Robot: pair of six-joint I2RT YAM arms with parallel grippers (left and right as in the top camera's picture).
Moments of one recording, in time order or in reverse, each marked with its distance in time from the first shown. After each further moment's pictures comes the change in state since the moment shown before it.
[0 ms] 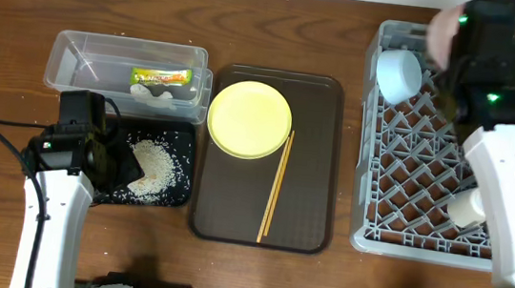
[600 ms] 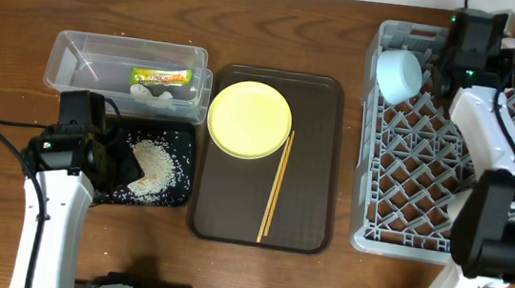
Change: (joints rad) left arm 0.000 0.000 0.000 0.000 0.000 0.000; right arm -0.089 0.379 0.000 0.218 0.284 -0.193
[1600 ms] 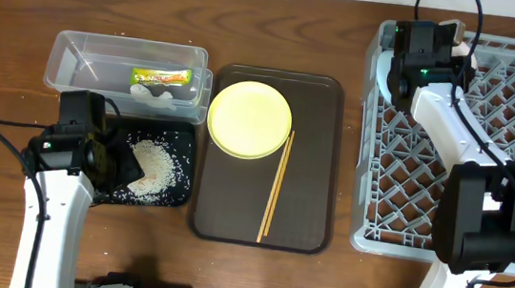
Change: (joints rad) left arm 0.000 0.000 0.000 0.000 0.000 0.000; right arm 0.159 0.018 0.002 -0.183 0.015 0.237
